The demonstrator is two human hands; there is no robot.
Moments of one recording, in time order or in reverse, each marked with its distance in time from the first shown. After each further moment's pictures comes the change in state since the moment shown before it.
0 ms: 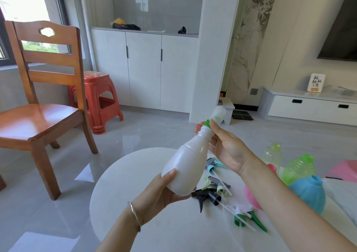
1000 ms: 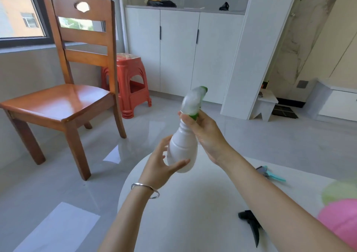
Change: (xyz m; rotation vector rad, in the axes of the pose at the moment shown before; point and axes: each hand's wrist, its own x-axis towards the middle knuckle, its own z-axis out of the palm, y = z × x) left_hand 0.038 0.030 -0.130 0.849 0.605 0.340; right_hand 0.128 0.105 0.085 -0.535 -0.184 -0.180
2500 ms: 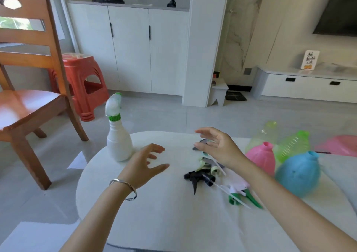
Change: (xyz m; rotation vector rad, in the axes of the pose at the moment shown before) left_hand -0.055 0.041 0.052 0.241 -0.288 0.089; right_hand -0.152 -0.004 -0.128 -0.385 0.164 0.119
